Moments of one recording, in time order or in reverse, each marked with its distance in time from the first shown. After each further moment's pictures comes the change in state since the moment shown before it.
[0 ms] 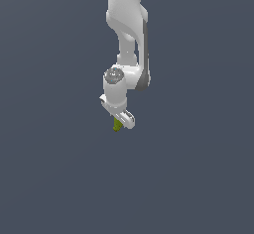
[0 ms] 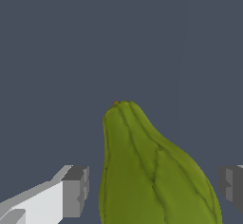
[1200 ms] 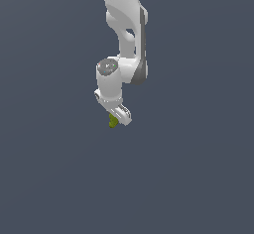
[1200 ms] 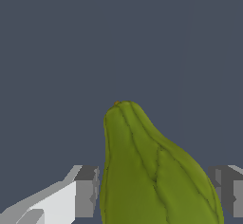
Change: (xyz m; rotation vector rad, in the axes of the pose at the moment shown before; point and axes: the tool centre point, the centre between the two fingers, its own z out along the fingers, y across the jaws) arm 0.014 0.010 -0.038 0.000 -0.001 -0.001
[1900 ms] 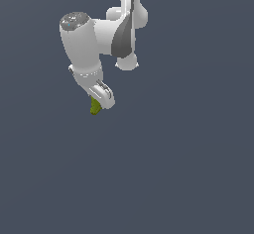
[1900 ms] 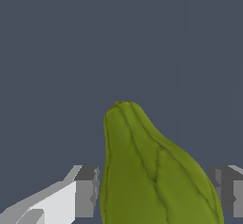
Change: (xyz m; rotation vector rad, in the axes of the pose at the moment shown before) arm 0.051 0.035 -0.132 0.000 0.001 0.002
